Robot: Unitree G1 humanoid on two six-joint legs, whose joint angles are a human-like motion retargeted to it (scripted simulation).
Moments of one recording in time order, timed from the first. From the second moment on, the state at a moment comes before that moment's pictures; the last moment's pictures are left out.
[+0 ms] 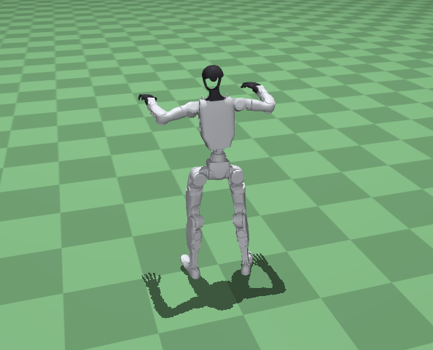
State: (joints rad) left arm 0.67 1.36 0.94 -0.17 0.24 -0.12 -0.12; right arm 0.30 -1.38 -0.63 -0.20 0.03 -0.14 0.15; waist 0.01 -0.08 0.04; left_leg -0.08 0.12 0.30 0.16 -0.41 -0.04; right_leg 0.01 -0.24 -0.40 0.09 -0.31 0.18
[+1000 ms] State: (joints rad) left arm 0.55 1.32 0.90 -0.31 -0.01 -0.17 0.03; right arm 0.37 -1.33 -0.70 -0.24 0.05 -0.17 0.05; waist -0.02 -0.08 0.05; left_leg -0.08 0.12 0.31 0.17 -0.44 -0.04; right_leg 0.00 -0.25 -0.40 0.09 -0.33 0.18
